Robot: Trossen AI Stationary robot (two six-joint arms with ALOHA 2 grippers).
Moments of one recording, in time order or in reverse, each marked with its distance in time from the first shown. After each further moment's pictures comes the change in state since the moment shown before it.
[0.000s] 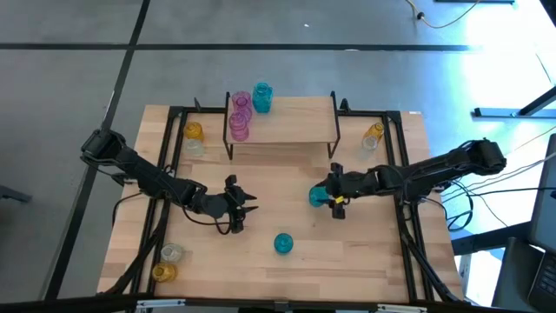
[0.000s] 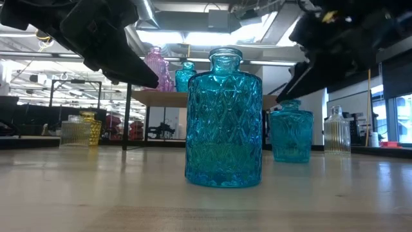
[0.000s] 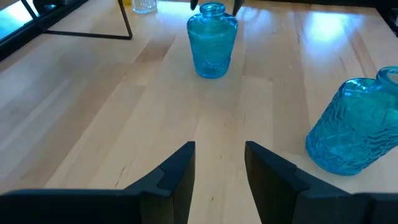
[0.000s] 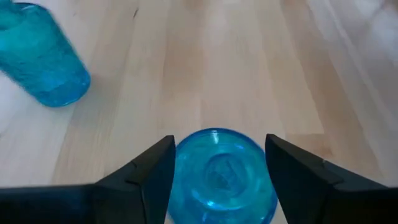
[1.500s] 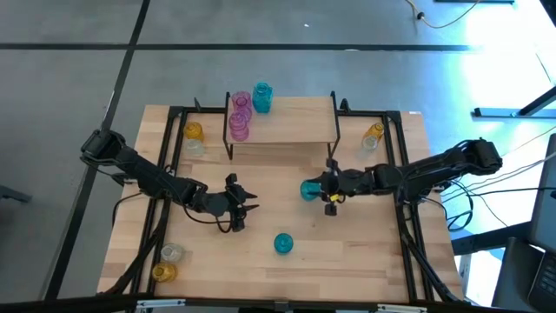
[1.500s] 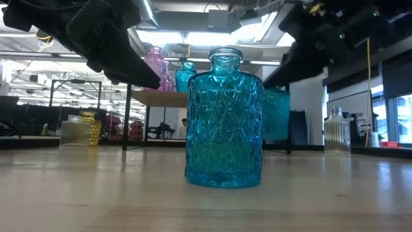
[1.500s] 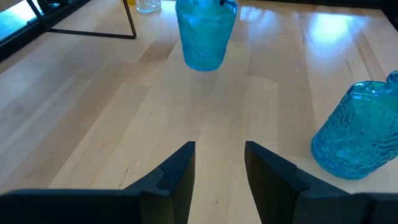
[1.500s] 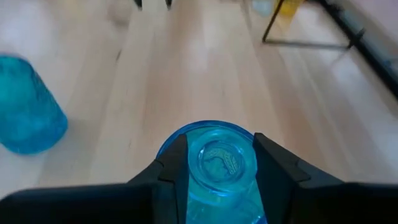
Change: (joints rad) left arm 0.017 0.000 0.000 0.003 0.007 0.001; right arm 0.001 0.054 0.069 0.100 0.077 -0.075
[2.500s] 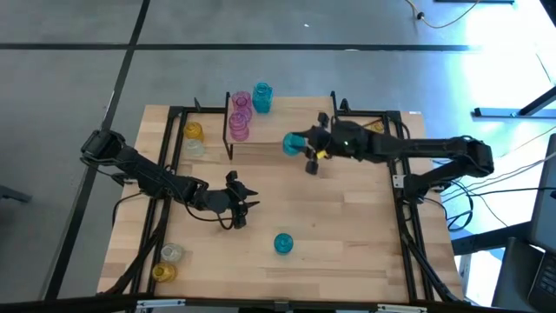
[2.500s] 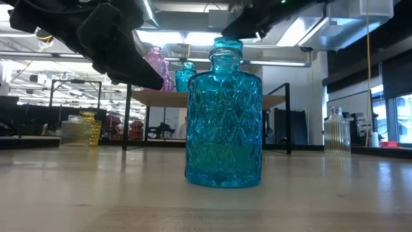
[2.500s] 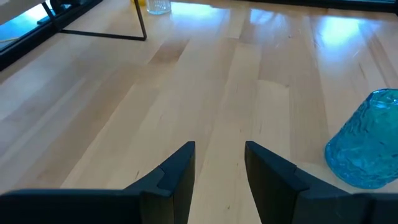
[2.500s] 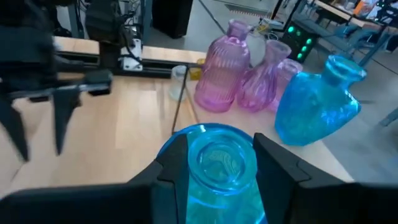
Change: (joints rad) left arm 0.030 0.000 0.000 0.004 -0.002 0.006; right arm -0.292 0.092 0.445 -0.132 -0.082 -0.172
